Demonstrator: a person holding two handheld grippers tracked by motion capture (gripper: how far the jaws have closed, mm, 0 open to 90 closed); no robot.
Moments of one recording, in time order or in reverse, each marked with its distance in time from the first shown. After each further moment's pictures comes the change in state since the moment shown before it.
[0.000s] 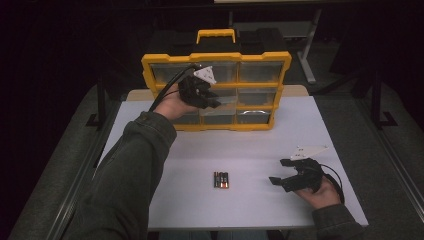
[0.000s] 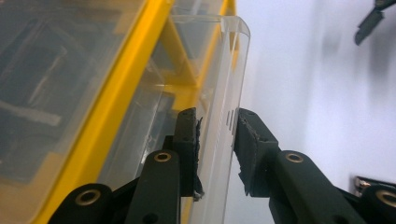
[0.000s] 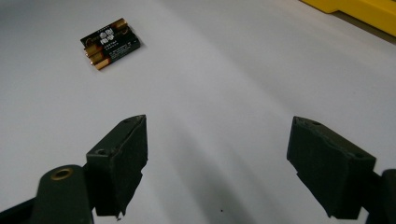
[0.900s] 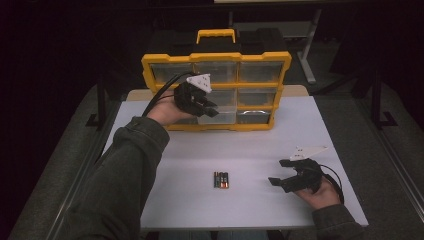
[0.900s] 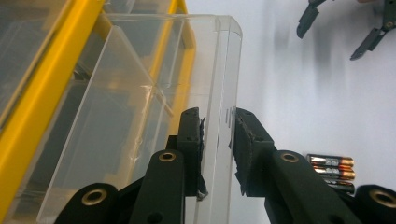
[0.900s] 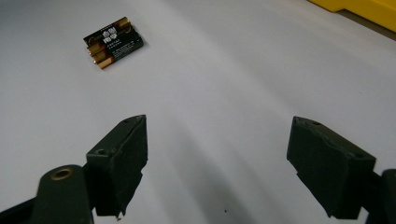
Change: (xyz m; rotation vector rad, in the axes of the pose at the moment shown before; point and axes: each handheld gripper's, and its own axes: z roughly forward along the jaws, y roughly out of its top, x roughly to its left) left arm -0.019 -0.007 -0.011 -0.023 -0.113 0.034; right arm 0.001 0.000 0.001 0.008 0.008 0.004
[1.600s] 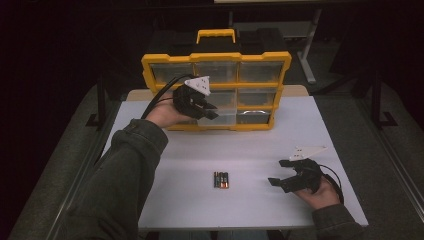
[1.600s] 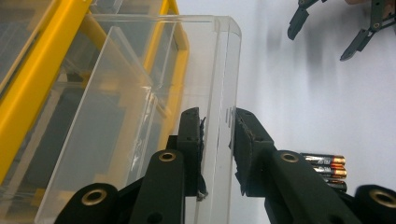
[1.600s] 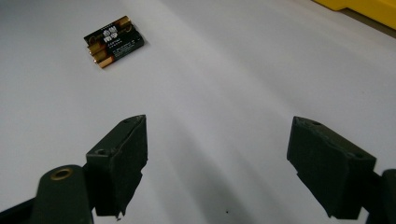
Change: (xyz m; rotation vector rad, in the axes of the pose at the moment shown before) left arm -0.006 -0.004 -0.001 -0.017 -0.001 0.000; right arm 0.000 0.000 0.001 0.005 0.002 0.002
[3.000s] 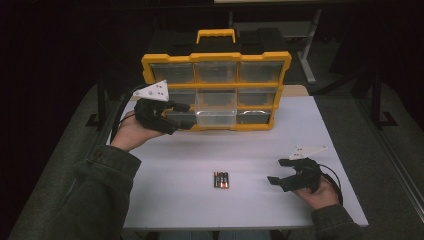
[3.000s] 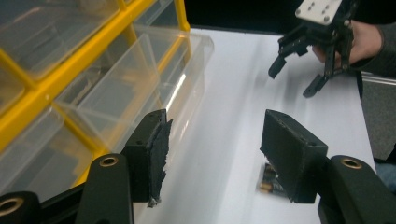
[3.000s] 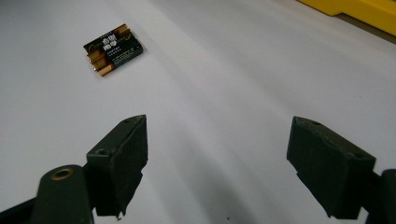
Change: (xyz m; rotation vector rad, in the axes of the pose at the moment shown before) left arm -0.051 -0.051 -0.074 -0.228 0.119 -0.164; right arm 0.001 0.002 0.000 -0.017 -0.006 0.012
